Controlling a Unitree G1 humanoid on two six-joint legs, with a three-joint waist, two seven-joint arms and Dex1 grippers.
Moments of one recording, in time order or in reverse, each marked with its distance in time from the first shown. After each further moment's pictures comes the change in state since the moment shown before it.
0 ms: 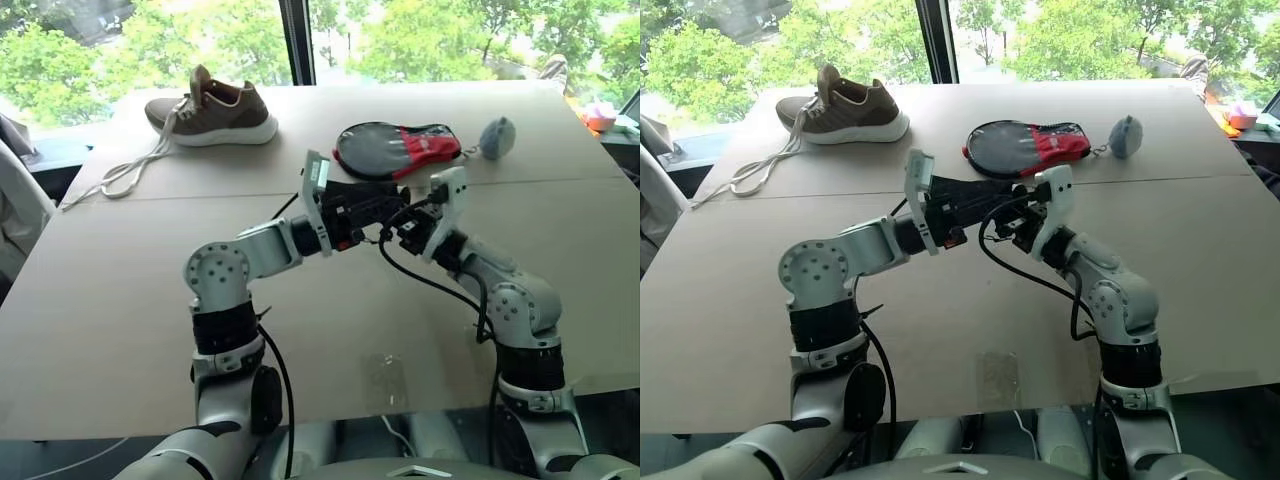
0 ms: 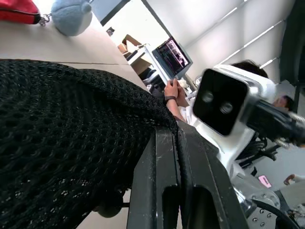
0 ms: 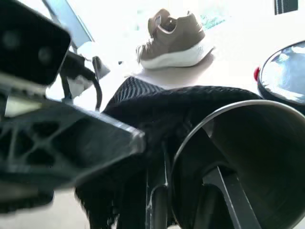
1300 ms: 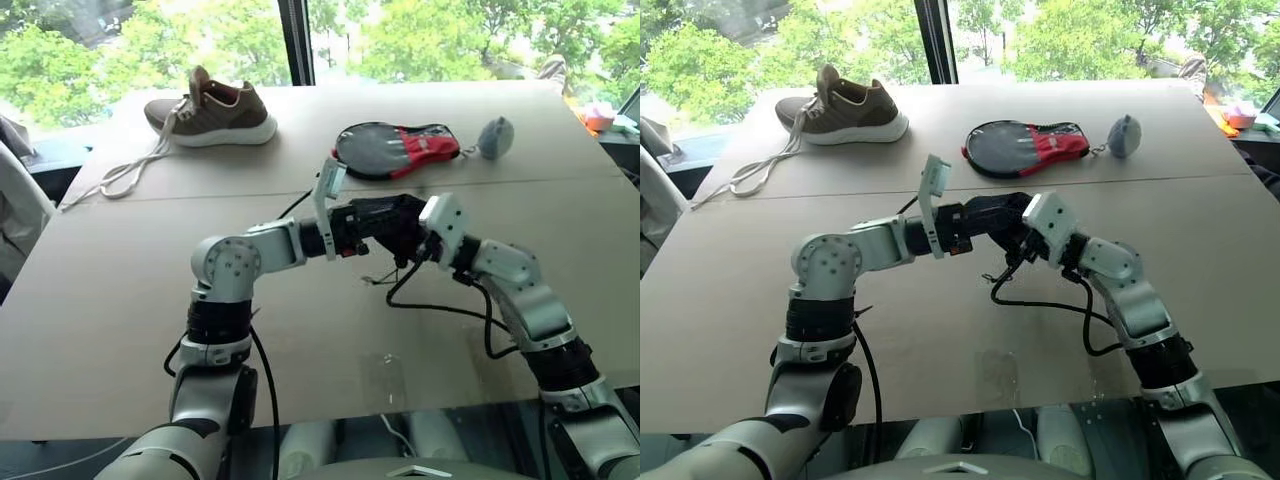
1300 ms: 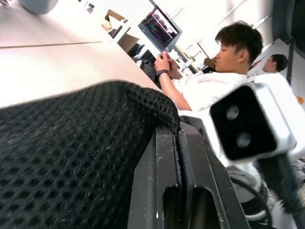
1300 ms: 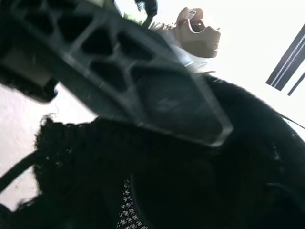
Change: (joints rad) left arm -0.006 0.162 -0.224 0.089 0.071 -0.195 -0.202; right arm 0.028 -0.379 0.303 0.119 -0.407 -0.640 0.289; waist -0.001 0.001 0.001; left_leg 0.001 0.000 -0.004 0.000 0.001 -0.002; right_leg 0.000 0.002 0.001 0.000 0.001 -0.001
